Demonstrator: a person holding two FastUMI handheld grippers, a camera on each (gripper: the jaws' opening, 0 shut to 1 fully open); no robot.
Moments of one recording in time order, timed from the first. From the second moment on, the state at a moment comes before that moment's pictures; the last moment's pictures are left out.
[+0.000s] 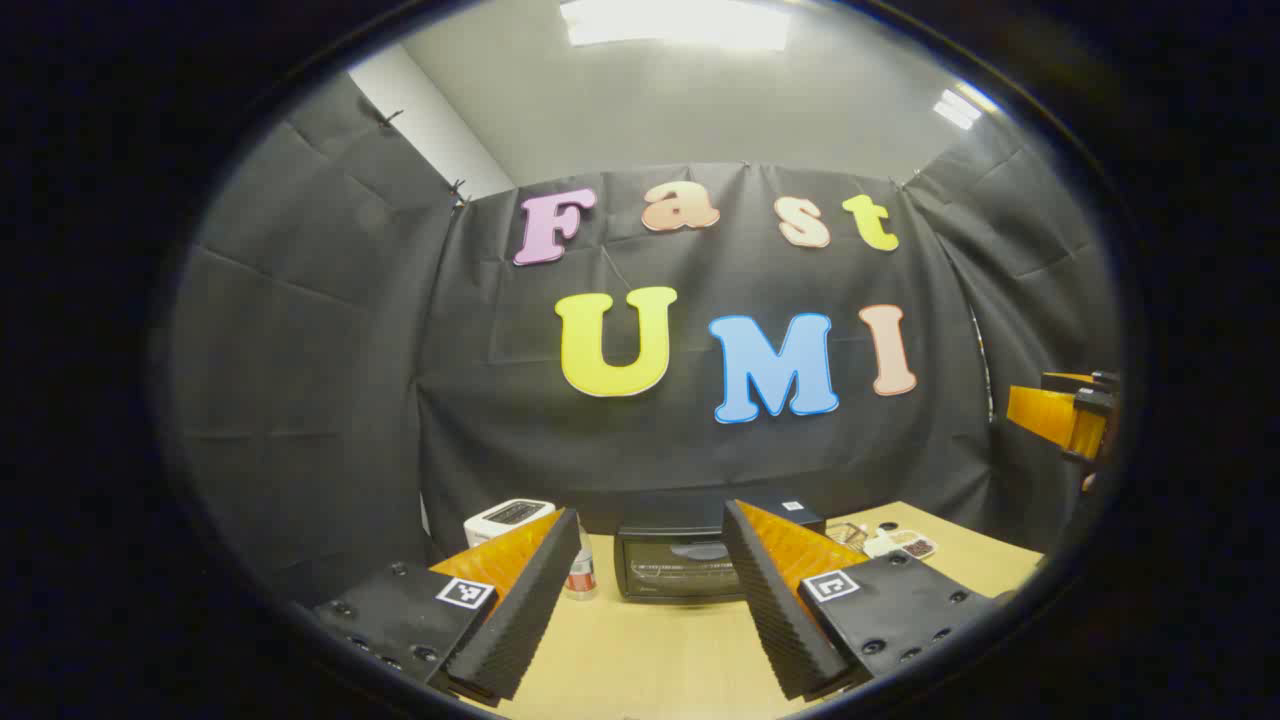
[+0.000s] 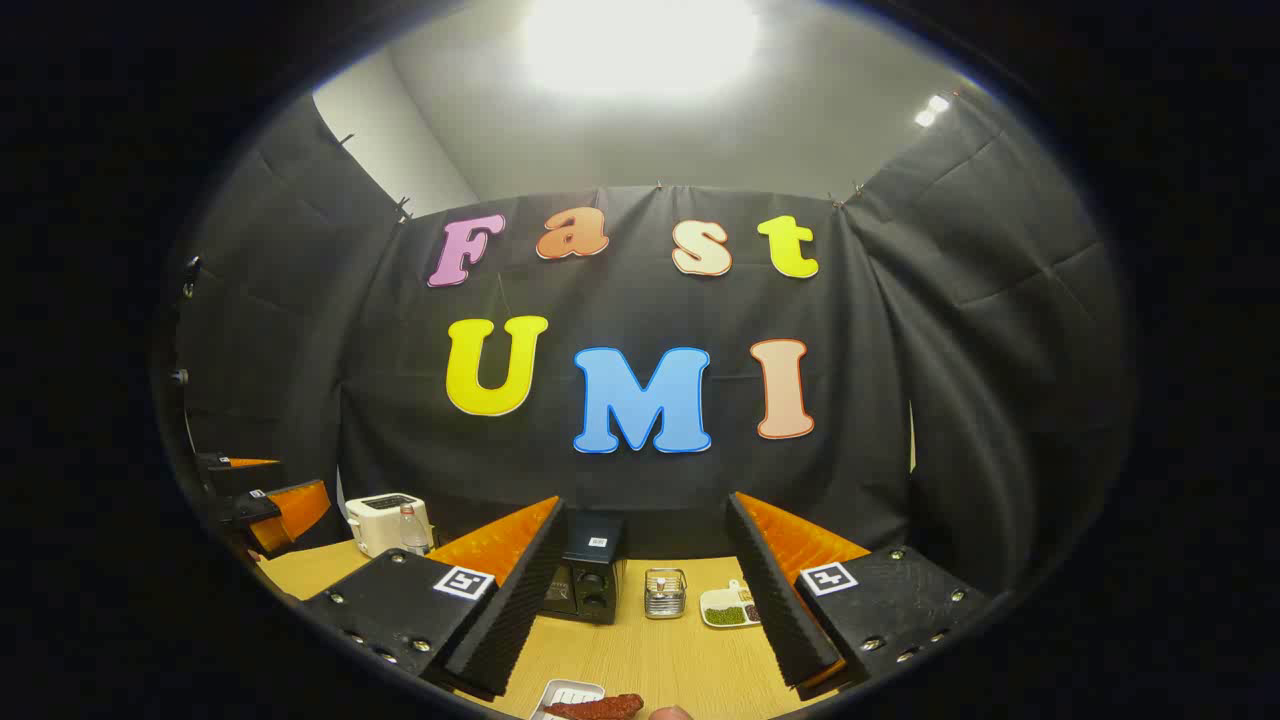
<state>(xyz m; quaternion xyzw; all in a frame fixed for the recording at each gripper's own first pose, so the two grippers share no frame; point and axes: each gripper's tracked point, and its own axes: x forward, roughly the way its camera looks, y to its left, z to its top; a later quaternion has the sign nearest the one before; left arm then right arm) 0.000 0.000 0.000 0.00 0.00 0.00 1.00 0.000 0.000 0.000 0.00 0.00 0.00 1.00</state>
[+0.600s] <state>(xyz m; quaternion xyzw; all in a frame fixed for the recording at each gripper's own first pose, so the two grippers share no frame) -0.010 -0.019 0.009 0.01 -0.01 0.00 1.00 -0.006 -0.008 -0.007 0.00 0.01 0.01 1.00</state>
